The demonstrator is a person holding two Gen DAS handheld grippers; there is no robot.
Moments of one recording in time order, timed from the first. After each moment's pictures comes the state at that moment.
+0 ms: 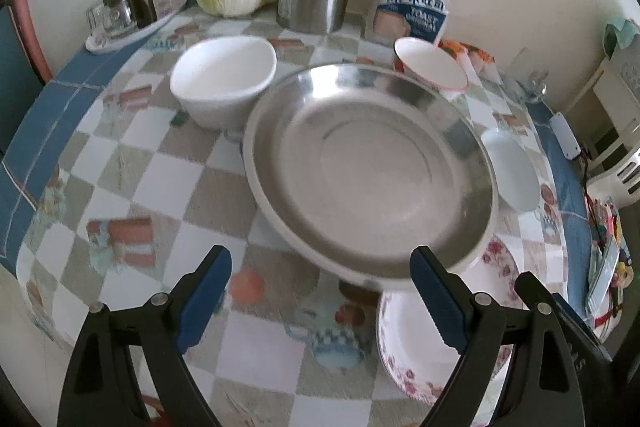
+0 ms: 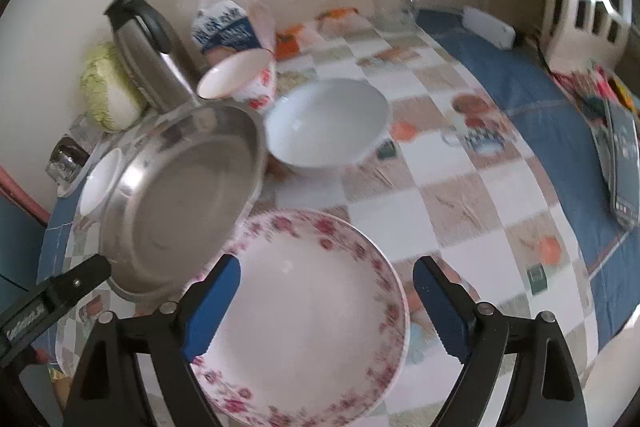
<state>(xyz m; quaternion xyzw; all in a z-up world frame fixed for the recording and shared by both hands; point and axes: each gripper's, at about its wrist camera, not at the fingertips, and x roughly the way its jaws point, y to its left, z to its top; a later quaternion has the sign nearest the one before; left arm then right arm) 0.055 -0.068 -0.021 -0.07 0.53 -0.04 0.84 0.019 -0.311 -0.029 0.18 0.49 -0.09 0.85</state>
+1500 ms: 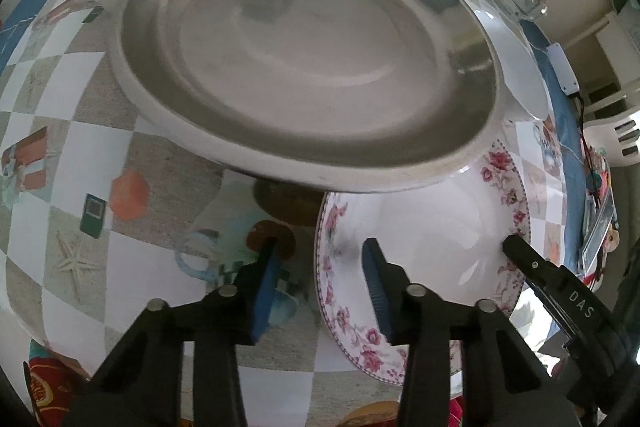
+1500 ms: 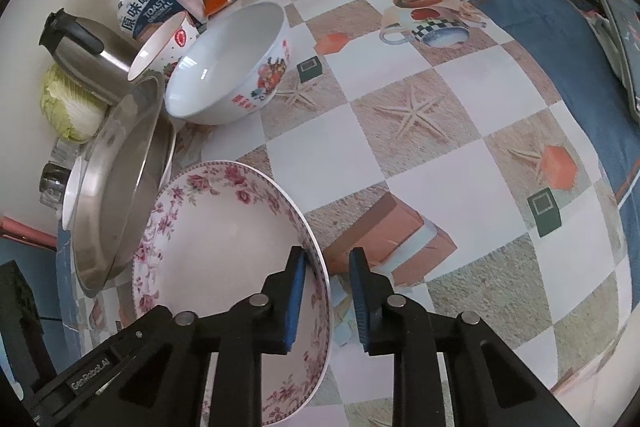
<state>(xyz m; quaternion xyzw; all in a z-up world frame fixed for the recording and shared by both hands) 0.056 -0.133 -0.102 -0.08 0.65 -0.09 0.75 0.005 -0.366 -0.086 0.28 0.56 -0.09 0.77</state>
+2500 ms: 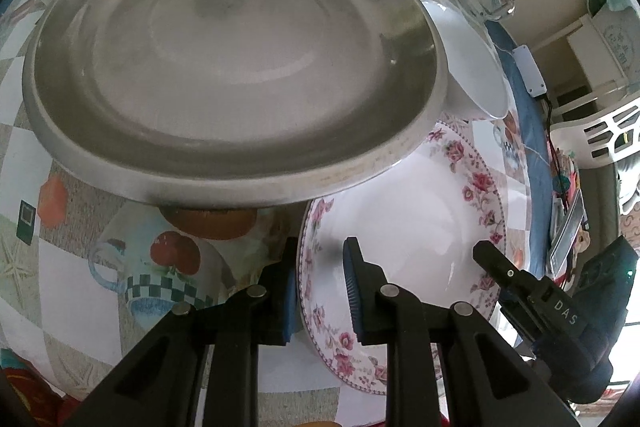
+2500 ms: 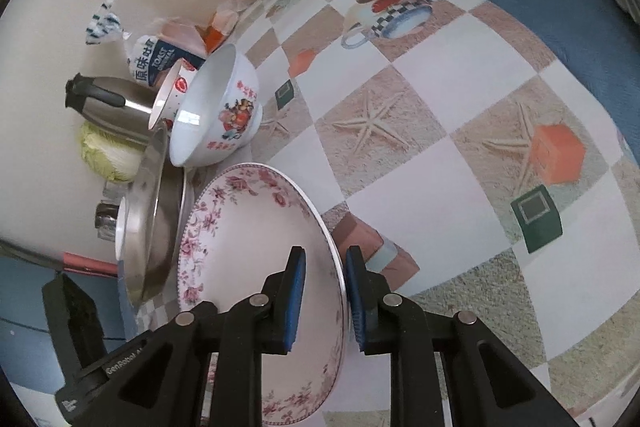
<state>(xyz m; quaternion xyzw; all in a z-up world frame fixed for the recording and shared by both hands) 0.064 -0.171 -0.110 -0.13 0.63 -0.14 0.75 -0.020 -0.419 -0.106 0.40 0.51 -0.03 0.76</state>
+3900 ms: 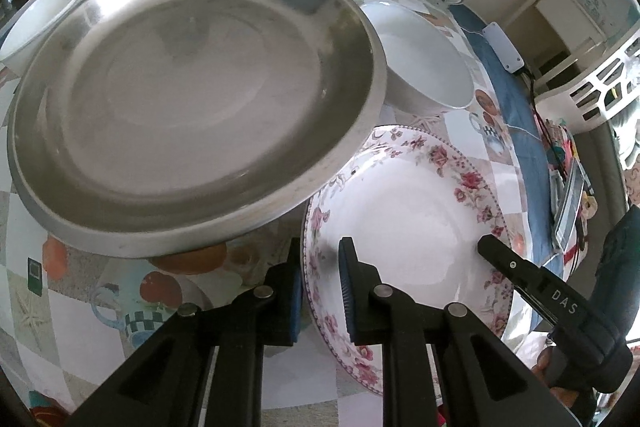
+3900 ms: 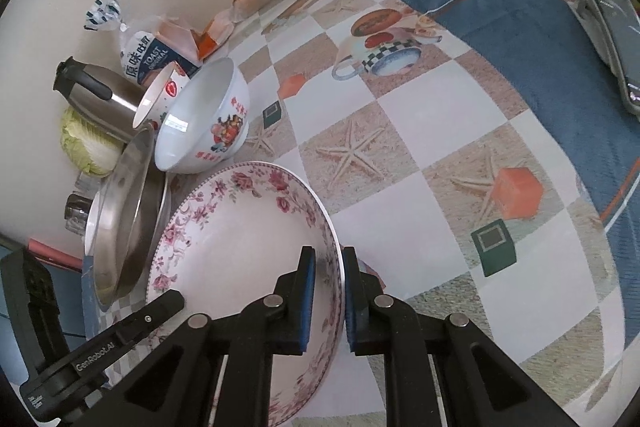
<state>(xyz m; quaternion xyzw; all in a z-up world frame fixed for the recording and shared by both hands) 0.068 -0.195 -0.094 -0.06 0.60 -0.19 0.77 -0.019 -0.417 -0.089 0.33 0.50 -0.08 0.79</state>
